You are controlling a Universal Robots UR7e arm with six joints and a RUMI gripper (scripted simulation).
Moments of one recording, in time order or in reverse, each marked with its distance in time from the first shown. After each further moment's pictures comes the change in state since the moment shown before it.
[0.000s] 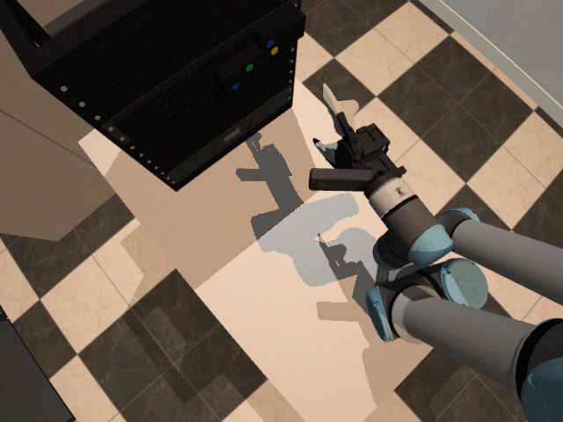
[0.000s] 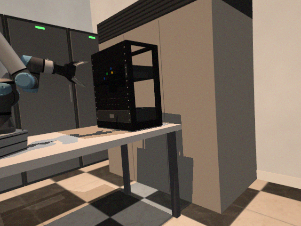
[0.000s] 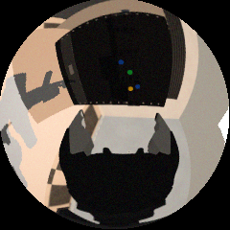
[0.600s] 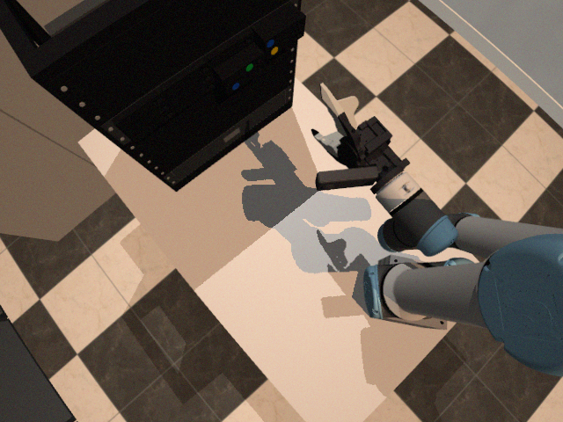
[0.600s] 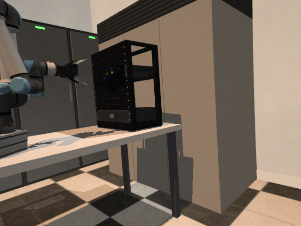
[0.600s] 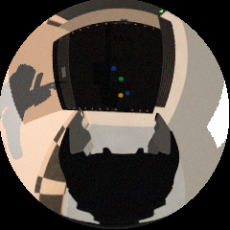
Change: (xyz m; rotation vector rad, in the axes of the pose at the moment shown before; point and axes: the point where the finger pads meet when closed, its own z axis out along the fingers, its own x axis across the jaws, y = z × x) arm 0.015 -0.006 0.002 0.135 0.139 -0.109
